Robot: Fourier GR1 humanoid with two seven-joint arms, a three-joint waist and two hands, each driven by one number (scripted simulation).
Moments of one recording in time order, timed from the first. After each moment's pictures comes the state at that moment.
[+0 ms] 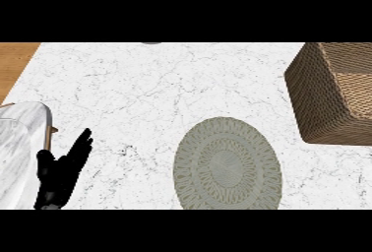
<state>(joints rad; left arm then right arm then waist) 0.10 0.30 -0.11 -1.50 0.16 0.10 0.20 -0.63 -0.54 -0.57 -1.21 0.48 0.11 0.30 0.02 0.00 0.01</state>
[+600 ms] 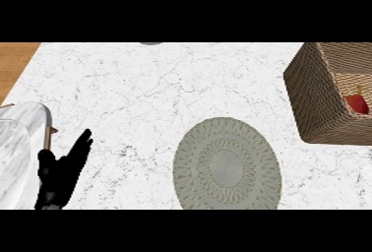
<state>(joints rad) 0.11 0.29 -0.10 -1.51 0.15 0.10 0.22 -0.64 -0.70 -0.57 -0.99 0.51 0.11 0.08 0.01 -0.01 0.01</state>
